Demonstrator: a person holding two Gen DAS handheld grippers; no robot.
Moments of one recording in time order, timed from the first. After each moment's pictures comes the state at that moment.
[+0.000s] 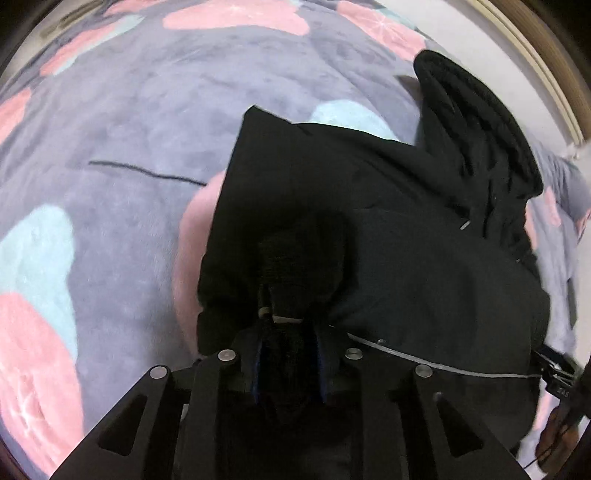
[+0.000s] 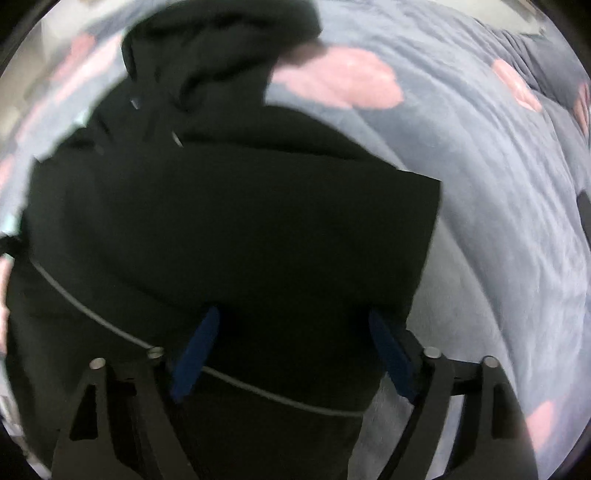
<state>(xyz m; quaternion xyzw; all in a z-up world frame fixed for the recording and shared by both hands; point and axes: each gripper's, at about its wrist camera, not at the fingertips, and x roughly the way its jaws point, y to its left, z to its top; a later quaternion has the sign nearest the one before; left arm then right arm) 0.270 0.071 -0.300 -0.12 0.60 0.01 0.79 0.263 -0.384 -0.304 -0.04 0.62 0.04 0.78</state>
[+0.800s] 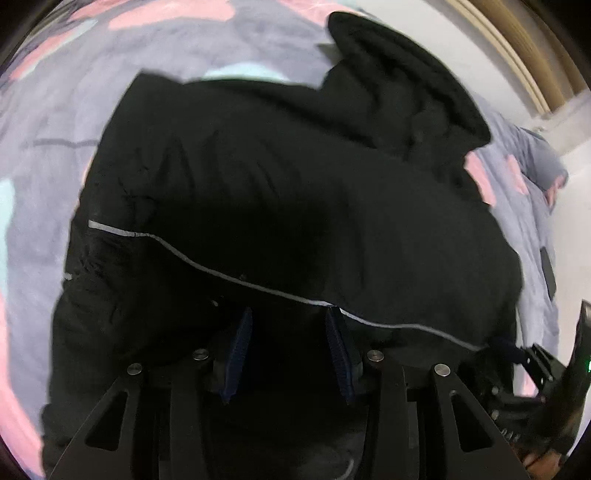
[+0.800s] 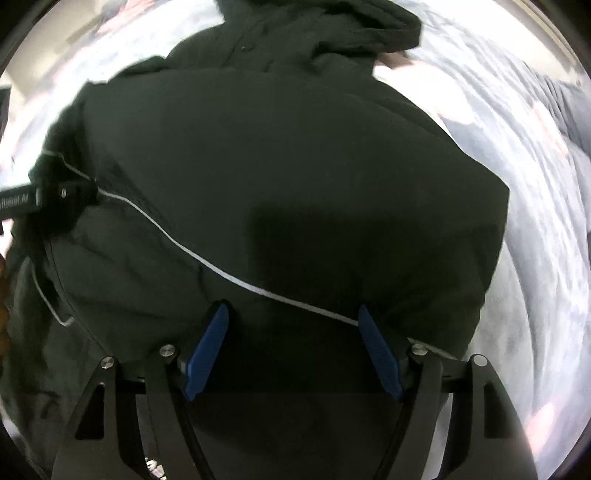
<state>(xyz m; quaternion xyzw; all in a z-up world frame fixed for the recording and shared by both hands) 0.234 -0.012 -0.308 -0.15 0.60 -0.06 0.79 0.203 -0.309 -0.297 -0.11 0.61 0.10 0.78</state>
